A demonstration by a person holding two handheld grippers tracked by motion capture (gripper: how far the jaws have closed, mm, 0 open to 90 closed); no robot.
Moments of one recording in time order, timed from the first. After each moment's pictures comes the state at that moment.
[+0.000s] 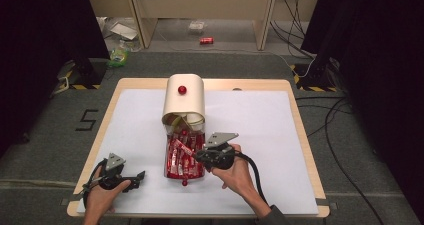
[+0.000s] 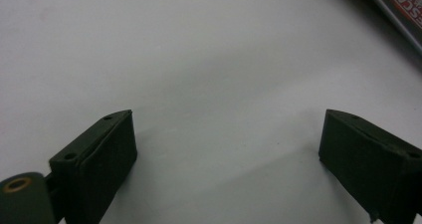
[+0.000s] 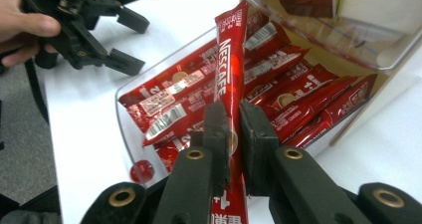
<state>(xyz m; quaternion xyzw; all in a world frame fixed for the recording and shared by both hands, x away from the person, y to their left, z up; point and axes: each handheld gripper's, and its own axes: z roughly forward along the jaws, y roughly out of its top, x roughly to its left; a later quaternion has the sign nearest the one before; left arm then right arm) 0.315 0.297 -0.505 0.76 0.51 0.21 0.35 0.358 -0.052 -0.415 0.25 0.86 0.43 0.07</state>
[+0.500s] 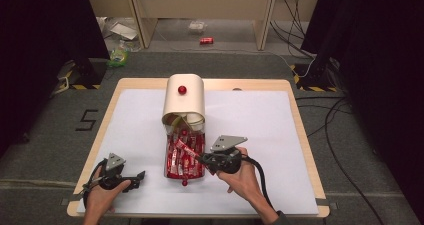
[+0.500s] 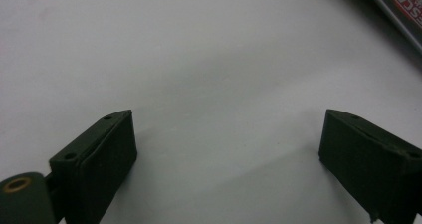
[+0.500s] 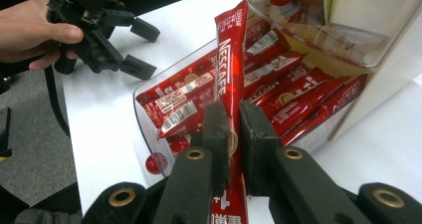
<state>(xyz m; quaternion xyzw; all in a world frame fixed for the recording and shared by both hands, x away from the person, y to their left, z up) 0.315 0.296 -0.505 0.76 0.51 0.21 0.35 0.347 -0.067 -0.411 0.24 0.85 0.46 0.07</state>
